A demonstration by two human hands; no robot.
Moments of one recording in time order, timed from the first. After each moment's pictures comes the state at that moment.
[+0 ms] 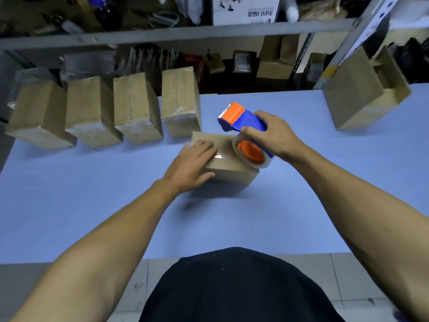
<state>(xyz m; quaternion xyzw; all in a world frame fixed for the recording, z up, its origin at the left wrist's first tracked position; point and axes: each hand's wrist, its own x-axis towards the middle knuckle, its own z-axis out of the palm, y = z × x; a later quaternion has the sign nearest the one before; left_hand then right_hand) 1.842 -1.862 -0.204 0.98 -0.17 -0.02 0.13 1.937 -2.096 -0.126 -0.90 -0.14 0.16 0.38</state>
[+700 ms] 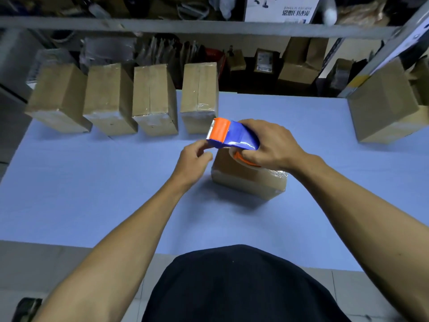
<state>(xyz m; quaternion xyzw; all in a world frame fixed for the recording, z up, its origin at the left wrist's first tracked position) 1.838 -1.860 -0.192 0.79 0.20 0.02 0.58 1.934 -2.053 -0.128 -0.90 -0.36 0.09 0.24</state>
